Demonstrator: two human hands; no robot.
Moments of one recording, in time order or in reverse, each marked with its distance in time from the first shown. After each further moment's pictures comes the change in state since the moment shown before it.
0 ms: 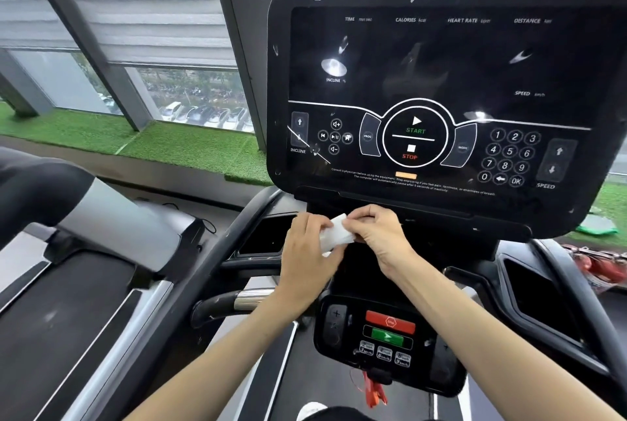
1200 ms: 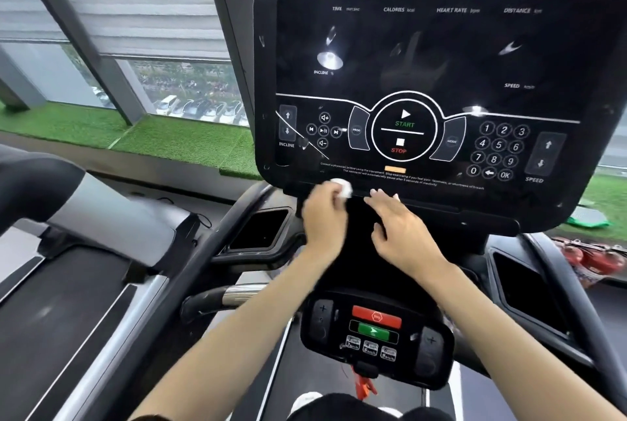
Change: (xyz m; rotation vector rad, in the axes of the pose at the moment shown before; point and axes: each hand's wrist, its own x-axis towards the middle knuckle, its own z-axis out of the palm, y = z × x) left_hand 0.057 0.023 0.053 -0.089 0.054 -0.315; right_hand 0.013 0.026 -0.068 -1.131 -0.012 -0.688
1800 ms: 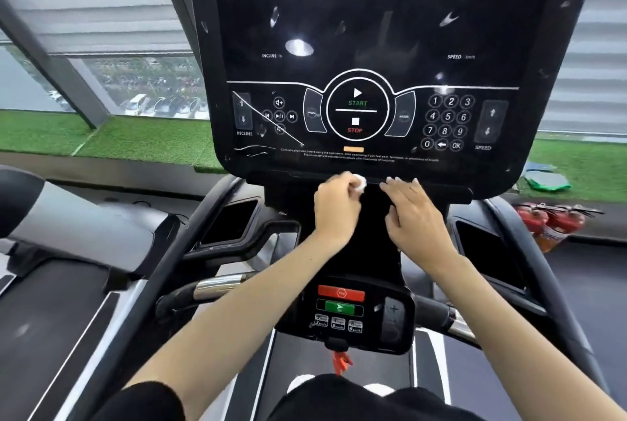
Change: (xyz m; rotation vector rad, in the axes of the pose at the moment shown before) left_hand -0.029 0.054 0.034 0.001 -0.215 0.124; right_hand -0.044 0.049 -0.021 -0.089 0.232 0.100
